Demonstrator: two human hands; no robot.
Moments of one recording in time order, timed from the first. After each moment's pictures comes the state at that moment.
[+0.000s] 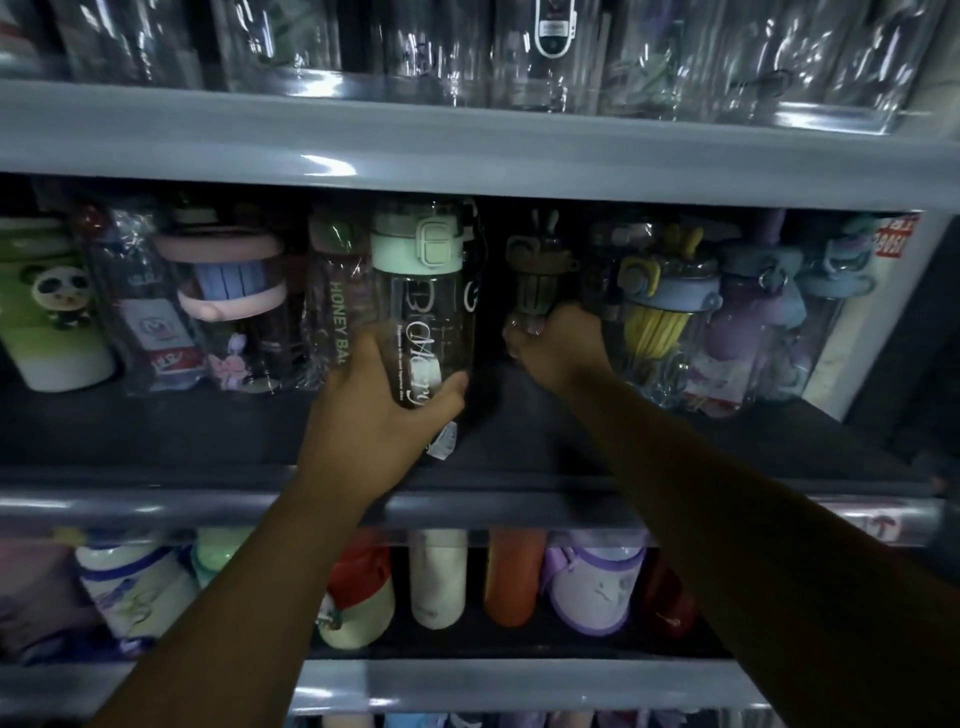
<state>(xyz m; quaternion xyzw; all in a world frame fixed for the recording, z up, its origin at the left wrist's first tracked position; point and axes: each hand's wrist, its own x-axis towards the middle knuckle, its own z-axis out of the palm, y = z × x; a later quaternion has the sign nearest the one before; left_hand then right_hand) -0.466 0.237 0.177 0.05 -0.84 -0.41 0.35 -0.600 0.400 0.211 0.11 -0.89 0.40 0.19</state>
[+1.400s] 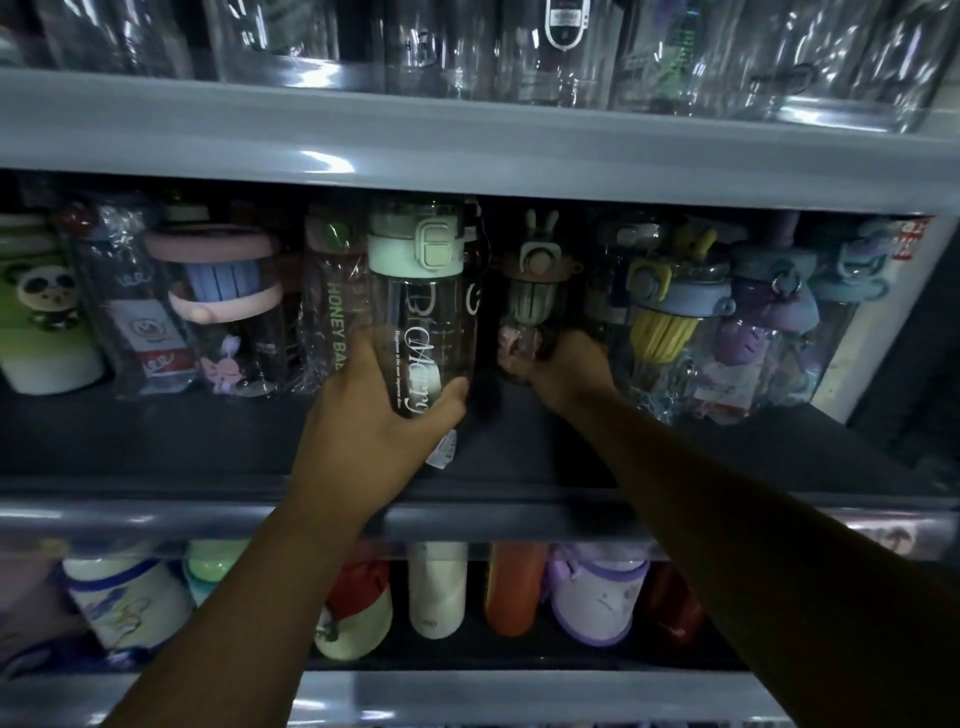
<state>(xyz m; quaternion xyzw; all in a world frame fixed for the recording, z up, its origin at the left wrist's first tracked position) -0.464 0.238 0.176 0.05 -0.83 -0.42 0.36 -0.612 0.408 0.186 0.11 -0.89 0.41 0.14</state>
